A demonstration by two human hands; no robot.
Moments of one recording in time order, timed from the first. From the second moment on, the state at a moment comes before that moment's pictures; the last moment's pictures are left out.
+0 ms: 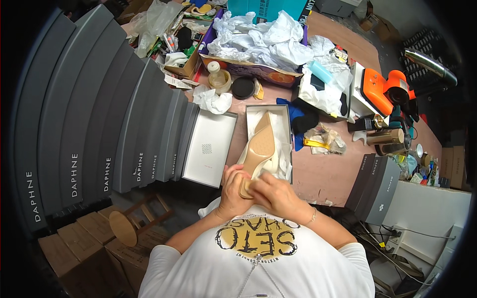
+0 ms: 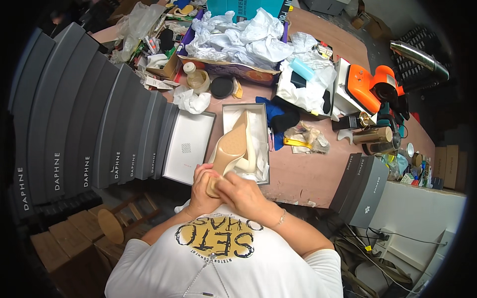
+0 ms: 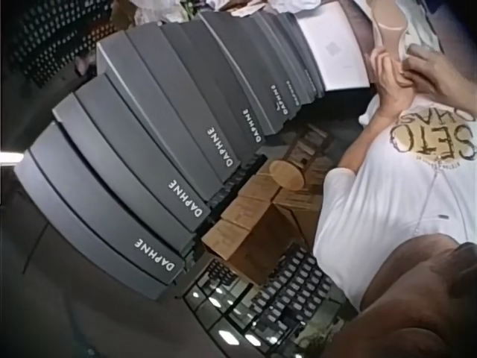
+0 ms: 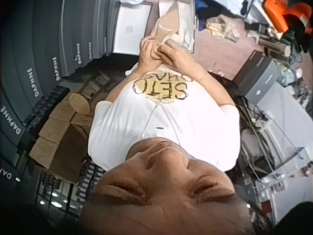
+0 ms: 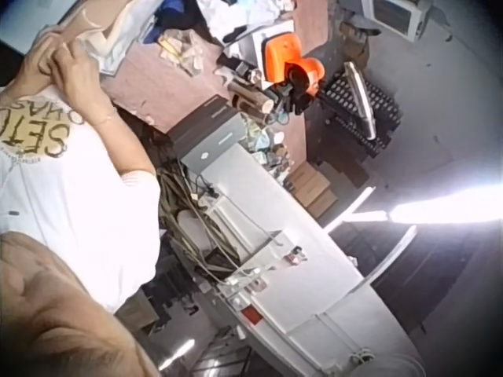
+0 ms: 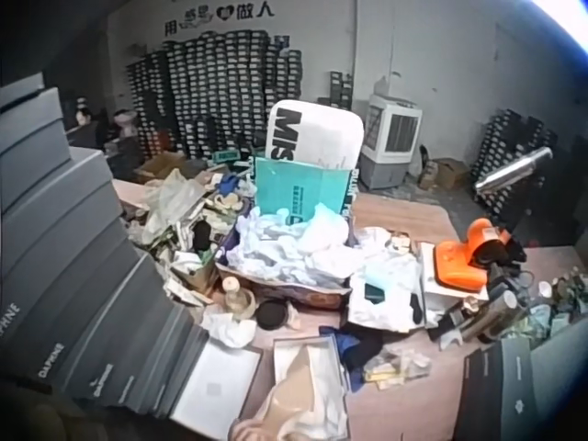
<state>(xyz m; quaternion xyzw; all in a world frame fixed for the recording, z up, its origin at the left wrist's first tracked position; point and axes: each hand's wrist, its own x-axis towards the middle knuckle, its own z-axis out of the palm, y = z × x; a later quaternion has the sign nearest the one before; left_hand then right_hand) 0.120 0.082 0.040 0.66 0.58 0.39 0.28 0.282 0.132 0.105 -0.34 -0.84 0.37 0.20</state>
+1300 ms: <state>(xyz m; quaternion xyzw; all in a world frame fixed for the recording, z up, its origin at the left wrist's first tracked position) 0.039 0.121 -0.023 0.66 0.72 0.18 0.12 0.321 0.225 -0.082 -0.55 -0.37 0.72 0.21</state>
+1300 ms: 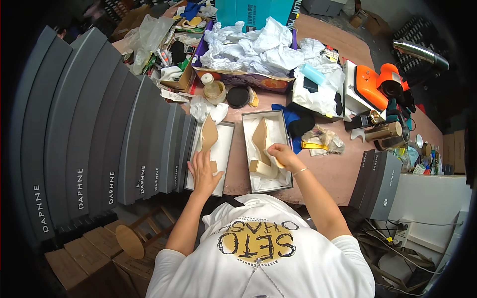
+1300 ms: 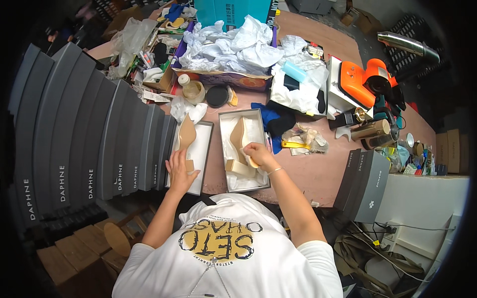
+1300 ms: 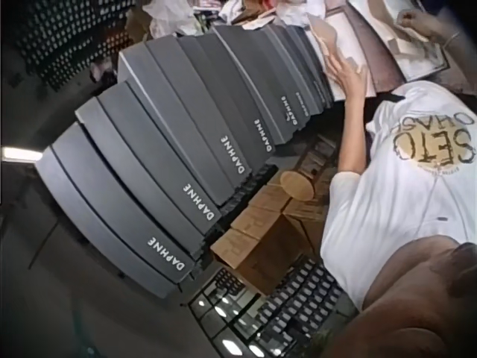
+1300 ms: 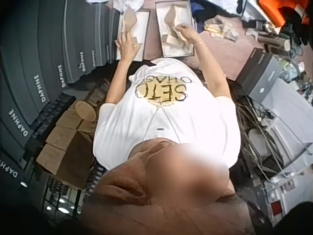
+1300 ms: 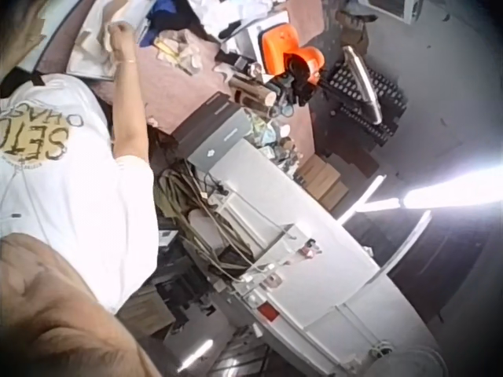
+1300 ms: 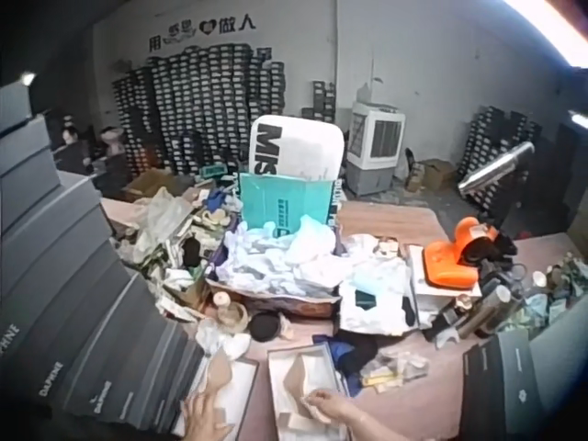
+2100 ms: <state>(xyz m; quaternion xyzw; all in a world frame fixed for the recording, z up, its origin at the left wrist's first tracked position) 0.129 0.122 0.046 0.69 0.50 0.45 0.26 0.310 0.130 0.104 -0.43 -0.77 0.33 0.34</state>
